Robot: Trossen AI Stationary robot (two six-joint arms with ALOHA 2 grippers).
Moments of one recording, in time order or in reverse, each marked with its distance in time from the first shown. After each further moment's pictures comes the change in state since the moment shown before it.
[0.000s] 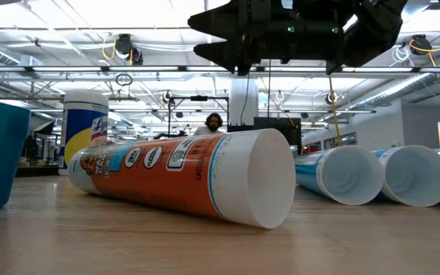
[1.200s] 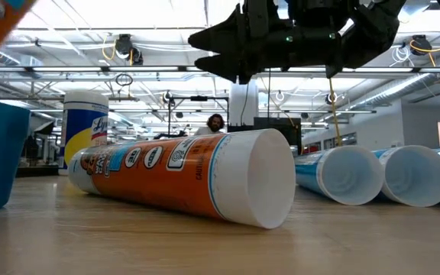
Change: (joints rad) left arm 0.742 -0.499 0.122 -1.688 1.227 -1.297; right arm -0.022 0.000 0.000 -0.081 -0.002 -0.007
